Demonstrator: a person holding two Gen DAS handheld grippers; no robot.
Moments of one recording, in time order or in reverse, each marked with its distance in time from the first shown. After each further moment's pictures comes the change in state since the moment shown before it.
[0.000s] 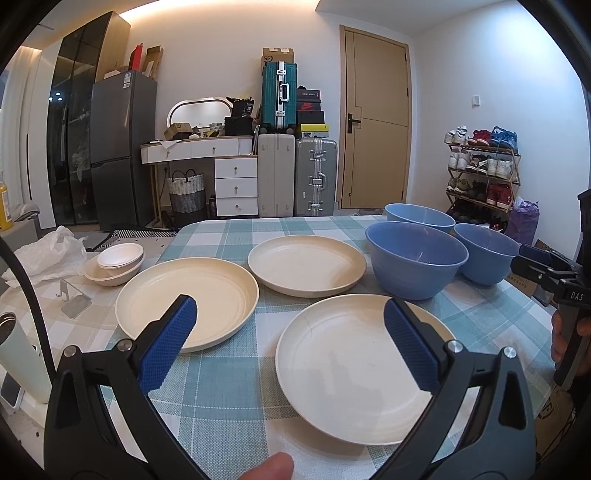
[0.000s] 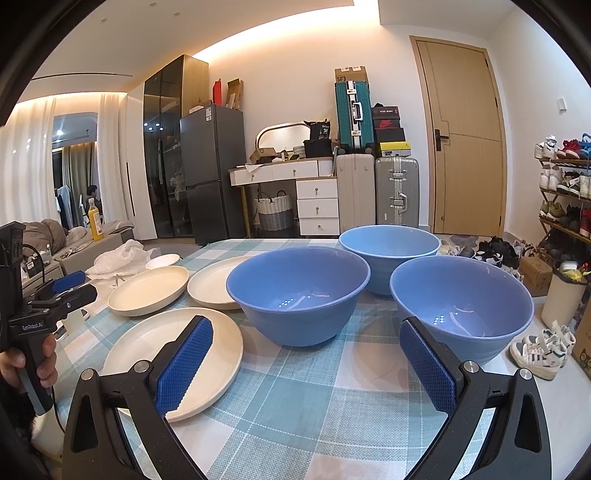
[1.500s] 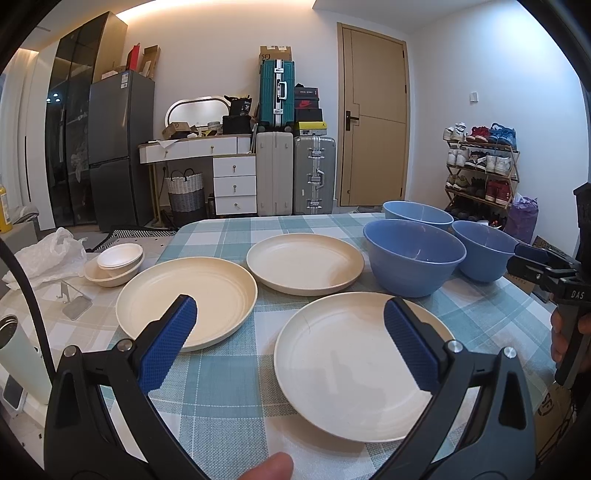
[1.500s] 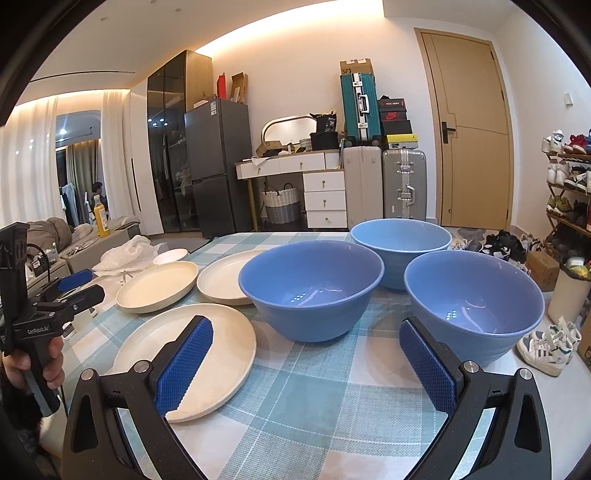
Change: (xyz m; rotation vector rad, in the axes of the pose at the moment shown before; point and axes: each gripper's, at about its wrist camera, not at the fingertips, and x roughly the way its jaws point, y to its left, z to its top) left arm -0.001 -0.005 0.001 0.008 0.007 0.007; right arm 0.005 0.010 0.000 -0.004 0.035 0.035
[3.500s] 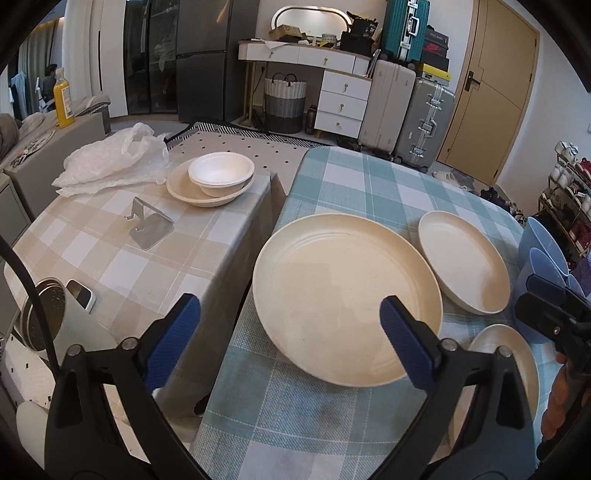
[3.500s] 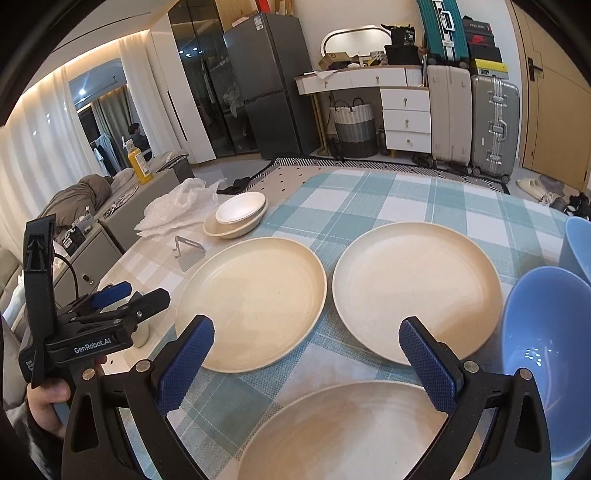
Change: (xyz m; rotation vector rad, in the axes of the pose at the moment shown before) left arm 0.100 0.196 0.030 -0.318 0.380 0.289; right arm 0.228 0.188 0.084 -0.007 0.390 0.247
